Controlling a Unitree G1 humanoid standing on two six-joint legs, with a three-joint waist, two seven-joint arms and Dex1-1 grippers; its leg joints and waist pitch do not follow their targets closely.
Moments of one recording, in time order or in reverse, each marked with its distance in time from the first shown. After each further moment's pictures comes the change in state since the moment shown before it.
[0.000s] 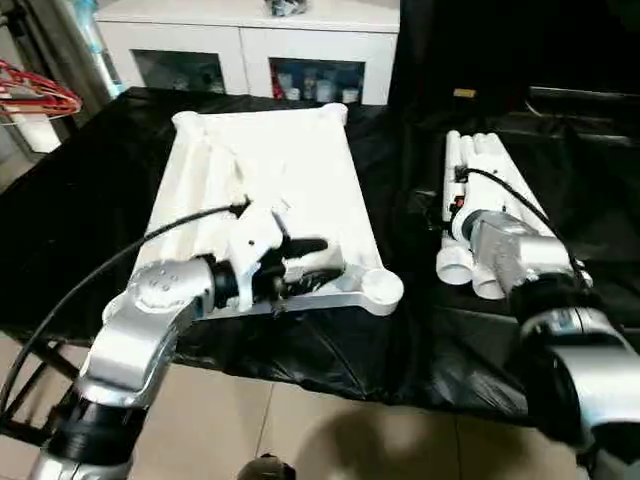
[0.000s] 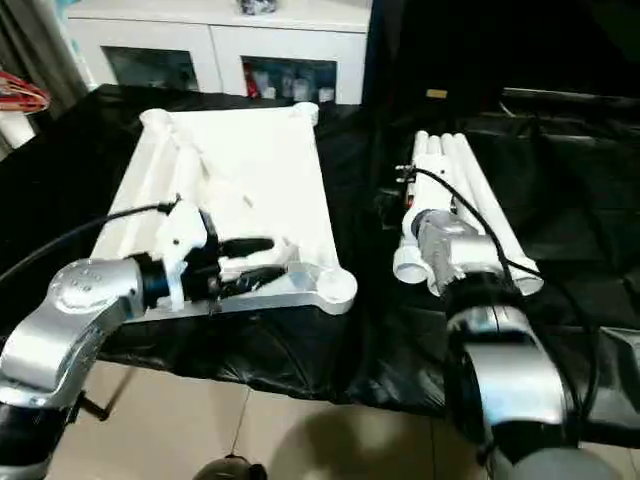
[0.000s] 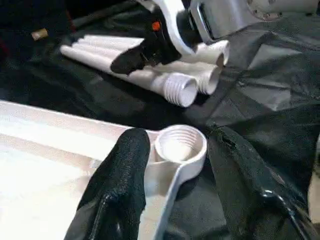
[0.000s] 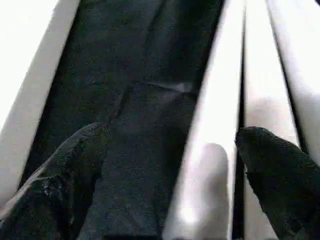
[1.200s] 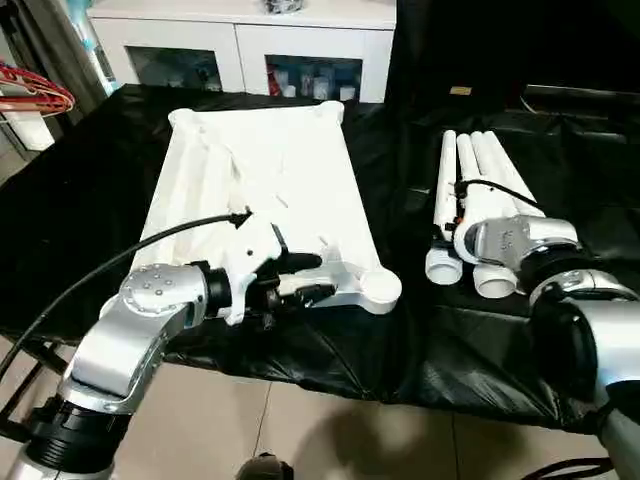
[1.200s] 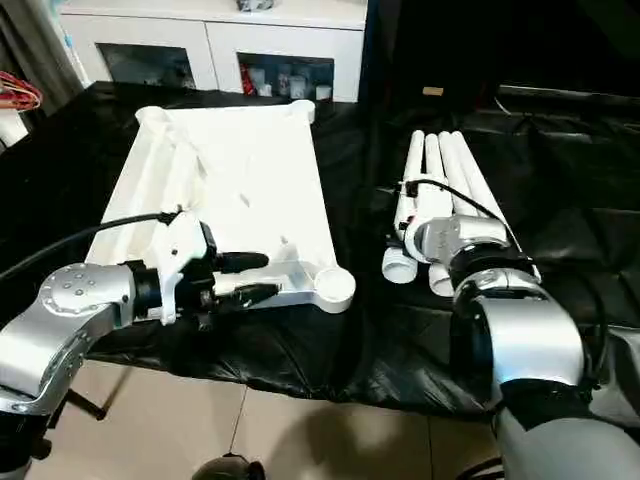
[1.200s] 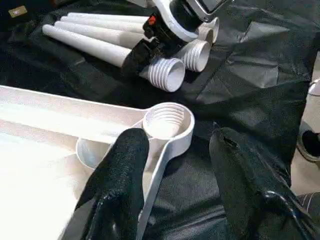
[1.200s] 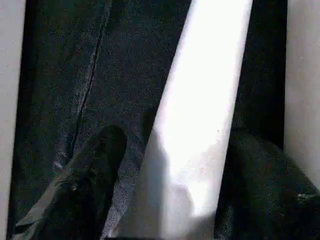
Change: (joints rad) left arm 0.003 0.077 -0.038 -0.036 -0.022 0.047 -0.017; right arm -0.169 -0.047 -0.076 0.307 0.002 0.228 0.081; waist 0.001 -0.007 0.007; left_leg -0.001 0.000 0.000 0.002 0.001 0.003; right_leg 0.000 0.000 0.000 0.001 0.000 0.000
